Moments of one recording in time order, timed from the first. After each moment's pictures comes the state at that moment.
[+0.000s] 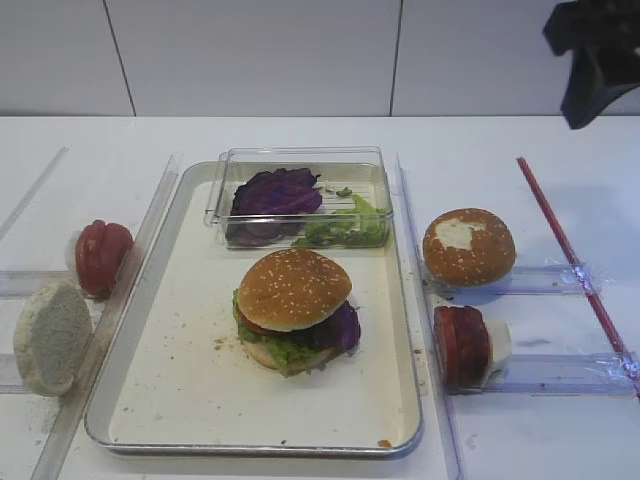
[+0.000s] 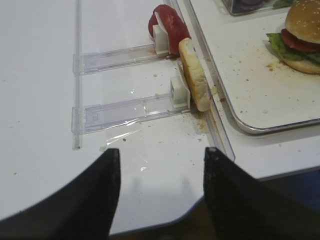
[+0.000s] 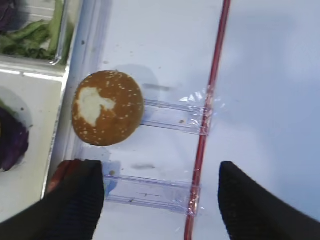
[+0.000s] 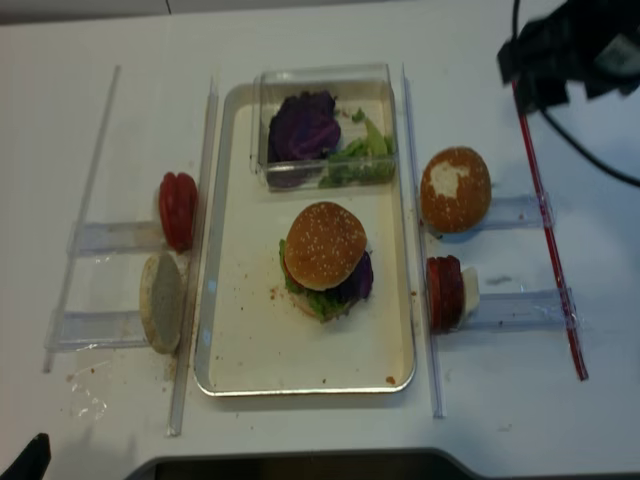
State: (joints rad) left arm -0.08 -0.02 -0.49 -0.01 1.18 0.04; right arm 0.28 1.35 -1.36 -0.03 1.24 0.11
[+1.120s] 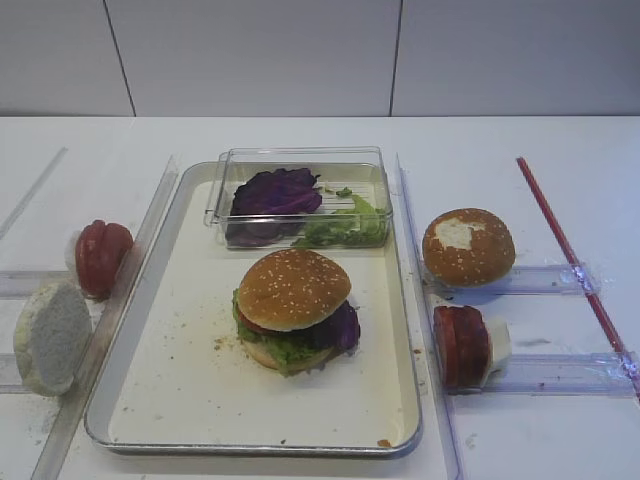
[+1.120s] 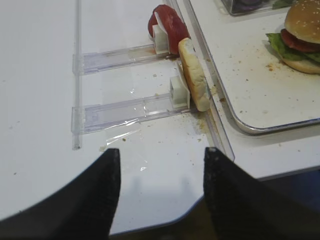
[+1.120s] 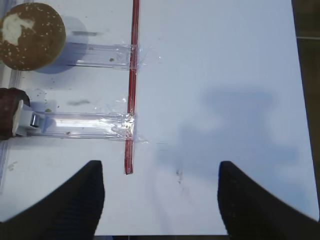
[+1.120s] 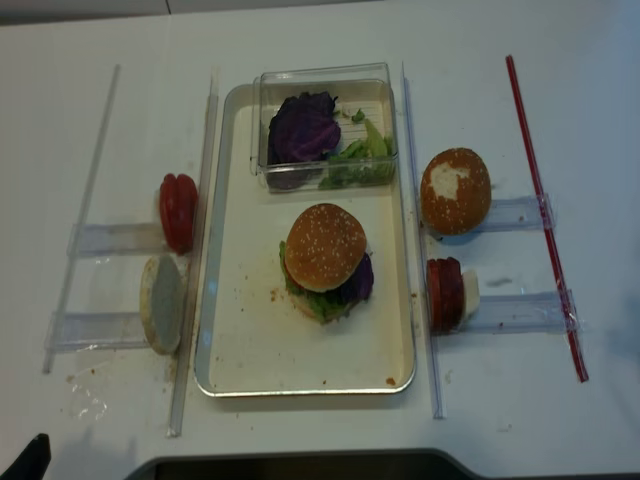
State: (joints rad) left arm -0.08 -0.02 -0.49 -0.01 1.18 0.04; right arm -0.01 0.69 -0.91 -0.01 1.26 -0.08
